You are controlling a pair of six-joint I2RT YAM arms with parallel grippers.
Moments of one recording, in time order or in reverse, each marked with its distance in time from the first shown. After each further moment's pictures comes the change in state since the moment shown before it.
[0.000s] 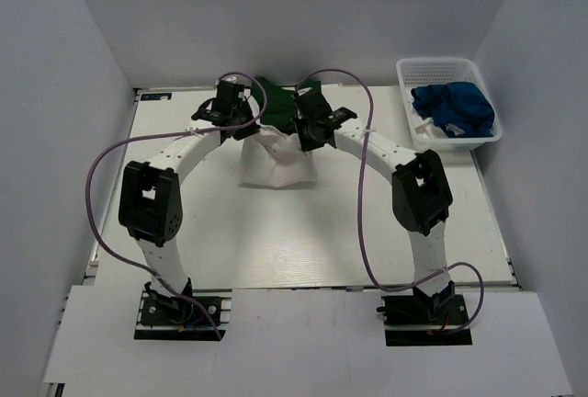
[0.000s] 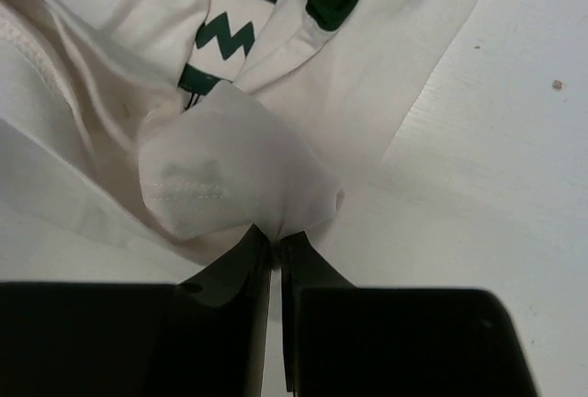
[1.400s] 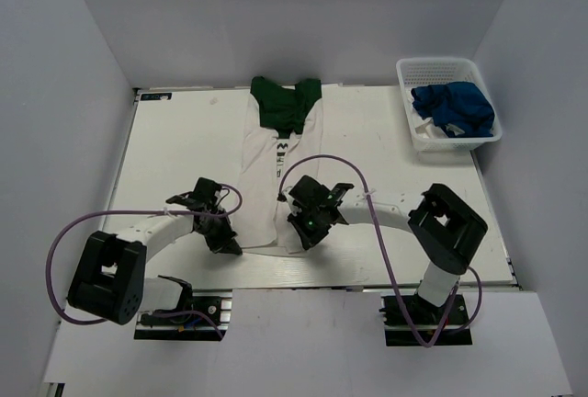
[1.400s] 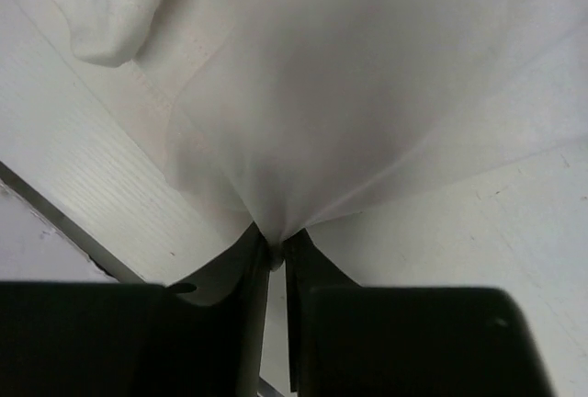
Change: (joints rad) left arm 0.011 -0.529 -0.930 -0.198 0.306 -0.151; right arm 0.298 -0.321 -0.735 0.113 -0.348 -0.051
